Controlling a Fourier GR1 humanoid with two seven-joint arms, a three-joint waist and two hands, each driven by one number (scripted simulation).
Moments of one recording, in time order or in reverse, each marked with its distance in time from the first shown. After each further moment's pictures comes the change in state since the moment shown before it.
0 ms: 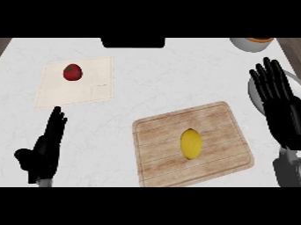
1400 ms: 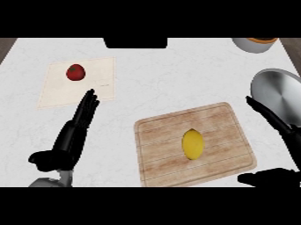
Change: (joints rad) left arm -0.100 -0.068 -0.118 -0.140 -0.057 -0.140 0.000; right arm 0.232 -0.211 0.126 -0.267 0.468 0.043 0.254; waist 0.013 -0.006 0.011
